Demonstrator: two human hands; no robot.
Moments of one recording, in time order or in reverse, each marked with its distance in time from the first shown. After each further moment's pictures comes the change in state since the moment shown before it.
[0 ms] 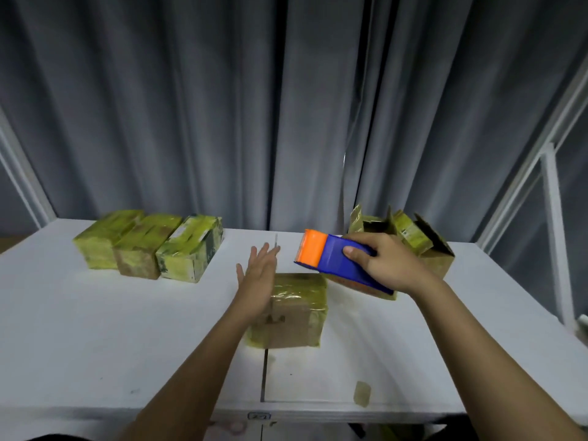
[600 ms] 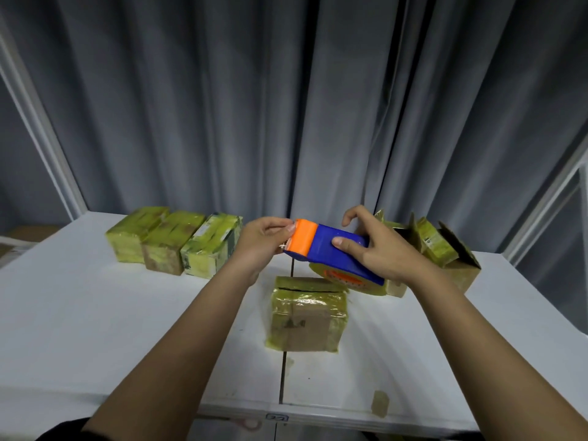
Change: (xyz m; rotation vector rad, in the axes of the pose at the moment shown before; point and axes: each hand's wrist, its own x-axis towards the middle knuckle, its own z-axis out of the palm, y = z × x) left_hand 0.020 0.039 -0.072 -0.657 0.116 -0.064; right_hand 0.031 -0.046 0.003 0.065 -0.060 -0.099
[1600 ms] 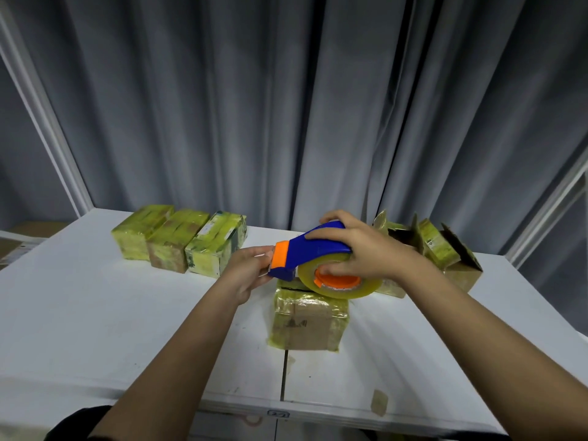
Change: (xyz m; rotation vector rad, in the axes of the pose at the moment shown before) left_hand 0.000 -0.041 -0.023 -0.153 0.071 -0.341; right_hand 0.019 -0.010 0.001 -0.306 -0.208 -0.281
